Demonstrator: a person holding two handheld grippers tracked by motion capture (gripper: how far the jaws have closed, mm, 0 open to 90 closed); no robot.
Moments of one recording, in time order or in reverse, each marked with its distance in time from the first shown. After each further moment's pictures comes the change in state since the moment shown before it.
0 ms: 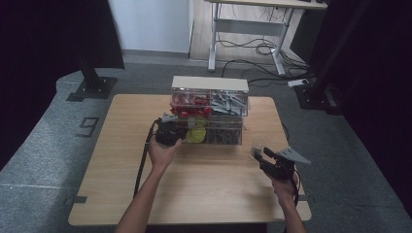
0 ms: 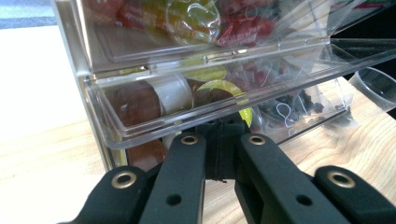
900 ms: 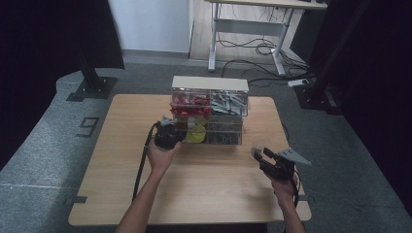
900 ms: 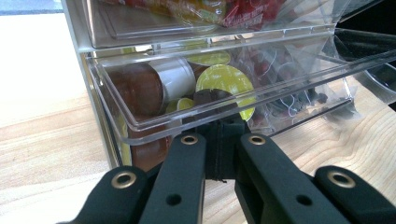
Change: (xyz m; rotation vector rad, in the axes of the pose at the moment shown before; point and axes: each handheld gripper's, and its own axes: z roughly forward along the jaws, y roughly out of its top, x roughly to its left) left arm 0.001 -0.011 0.000 0.014 0.000 -0.010; right arm 0.003 0.000 -0.002 0.000 -0.008 0.015
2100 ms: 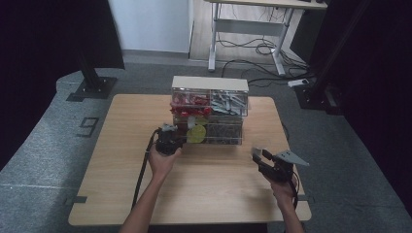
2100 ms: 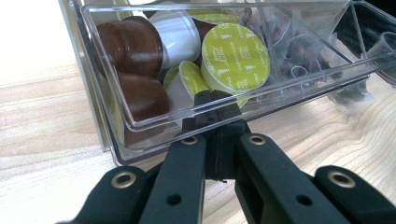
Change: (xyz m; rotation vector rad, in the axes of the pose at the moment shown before) left arm 0.004 -0.022 0.013 0.042 -0.008 -0.033; right arm 0.005 -0.004 -0.001 0.017 0.012 -0.021
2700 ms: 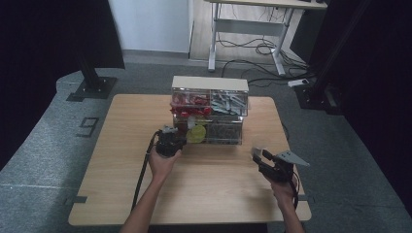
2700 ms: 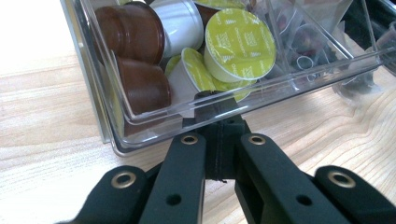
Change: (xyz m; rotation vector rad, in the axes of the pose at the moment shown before) left arm 0.000 -0.007 0.004 0.016 0.004 0.004; right arm -0.001 -0.001 0.000 -0.001 -0.001 0.003
